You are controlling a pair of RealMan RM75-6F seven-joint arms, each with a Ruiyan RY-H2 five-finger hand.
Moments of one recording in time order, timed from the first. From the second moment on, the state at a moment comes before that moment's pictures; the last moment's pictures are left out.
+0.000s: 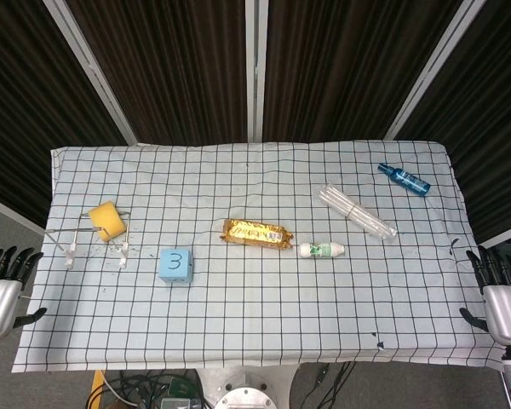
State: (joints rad) left arm -0.09 -1.05 0.01 -1.66 1.48 1.46 0.17; right arm 0.07 -1.09 0.05 -1.53 -1.47 1.45 -0.12
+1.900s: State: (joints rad) left arm -0.29 -1.30 0.06 -1.83 1.45 1.08 0.49; right arm 0.08 -0.99 0.12 -1.63 -1.41 1.47 -0.06
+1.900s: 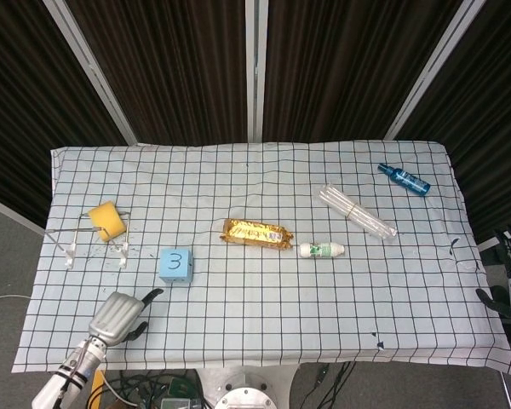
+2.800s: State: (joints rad) left arm -0.33 -1.35 0.01 -1.78 1.29 1.12 0.50; right arm 0.08 -0.99 0.12 -1.62 -1.39 1.45 -0.05
